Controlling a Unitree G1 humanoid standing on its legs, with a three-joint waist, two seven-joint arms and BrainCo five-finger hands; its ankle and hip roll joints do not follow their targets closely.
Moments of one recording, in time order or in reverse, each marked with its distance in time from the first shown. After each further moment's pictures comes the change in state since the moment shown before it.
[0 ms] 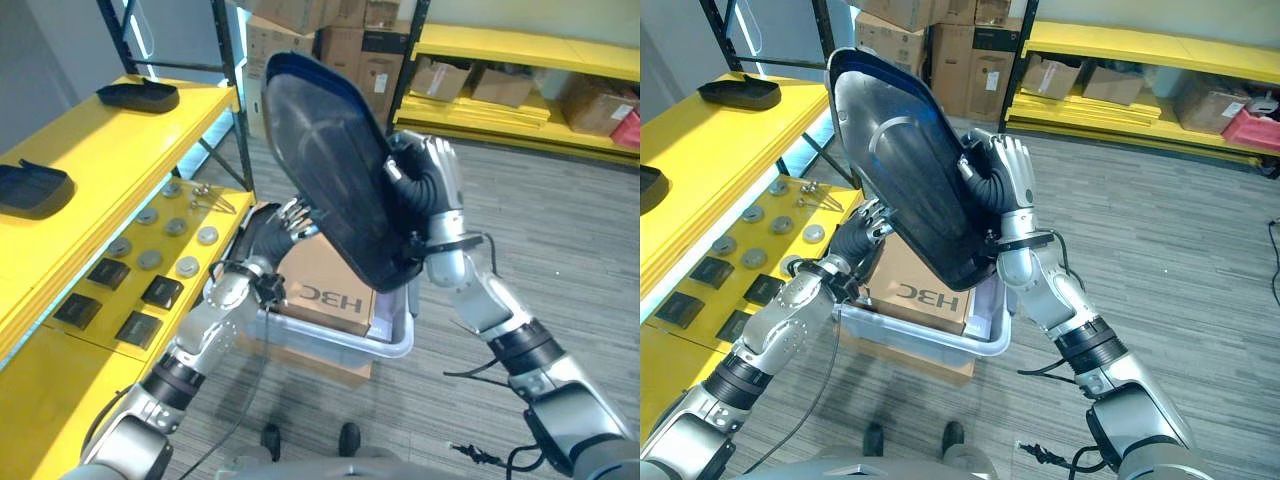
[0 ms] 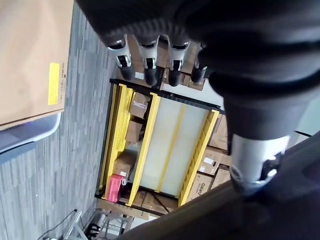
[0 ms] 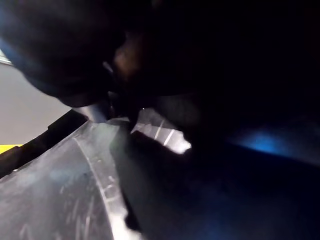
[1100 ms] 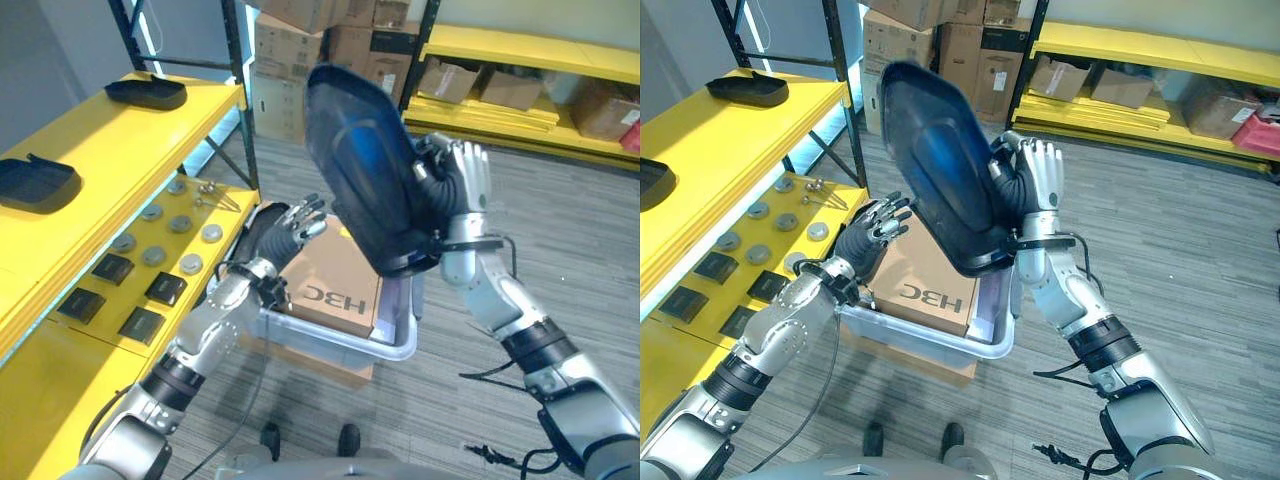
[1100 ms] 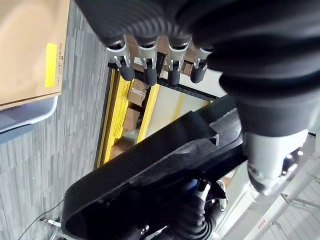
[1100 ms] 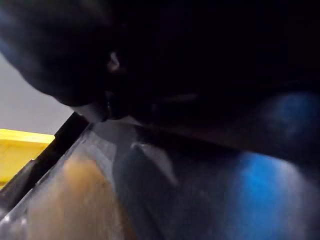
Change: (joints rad) left arm 0.000 0.007 -0.010 -0.007 -0.010 -0.007 -0.061; right arm 0.000 -0.057 0.034 0.077 -0.043 0.102 -0.112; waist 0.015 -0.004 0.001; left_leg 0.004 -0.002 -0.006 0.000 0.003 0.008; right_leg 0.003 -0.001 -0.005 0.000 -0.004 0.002
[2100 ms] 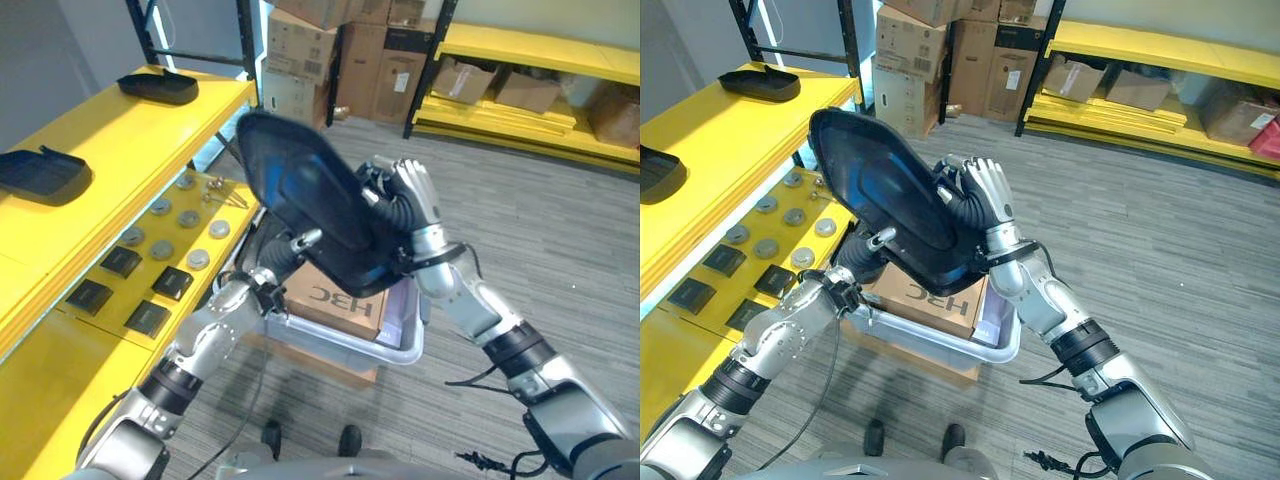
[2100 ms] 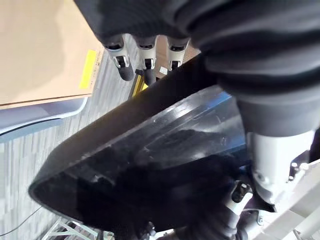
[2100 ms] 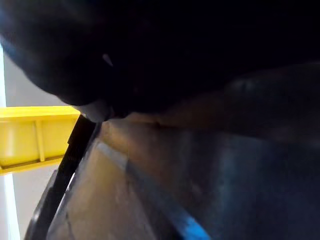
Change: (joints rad) left arm 0.040 0.003 0.004 0.006 -0.142 0.107 0.009; right arm 0.000 0.042 0.040 -0.025 0.003 -0.240 0.186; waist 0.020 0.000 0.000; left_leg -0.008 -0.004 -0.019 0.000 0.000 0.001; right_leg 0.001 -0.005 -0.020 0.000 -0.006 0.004
